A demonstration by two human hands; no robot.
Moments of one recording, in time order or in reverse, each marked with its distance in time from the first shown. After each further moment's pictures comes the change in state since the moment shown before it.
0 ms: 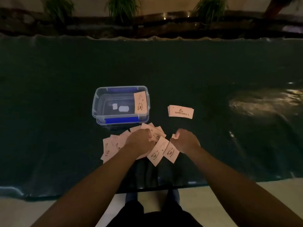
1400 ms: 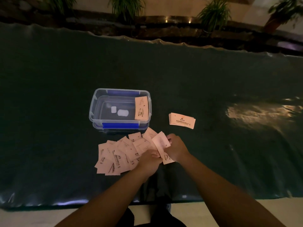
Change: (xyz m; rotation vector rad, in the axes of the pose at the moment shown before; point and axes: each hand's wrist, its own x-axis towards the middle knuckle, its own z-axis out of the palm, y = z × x) left_hand -0.001 0.024 0.044 -0.948 -0.195 -0.419; right_hand 0.038 -0.022 0.024 0.208 -0.019 -0.024
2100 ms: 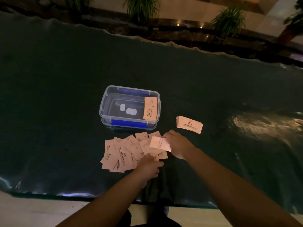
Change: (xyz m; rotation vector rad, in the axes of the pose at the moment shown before) left_hand -0.027 -0.016 -0.025 -0.395 -0.049 -0.218; right_hand 0.005 -0.036 -0.019 -0.637 -0.189 -0.376
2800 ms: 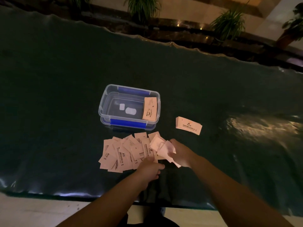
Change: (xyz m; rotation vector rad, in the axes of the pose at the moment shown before) left_hand 0.001 -0.002 0.006 0.031 -0.022 0.018; right_hand -0.017 0.016 0.018 0.321 -0.070 0.144
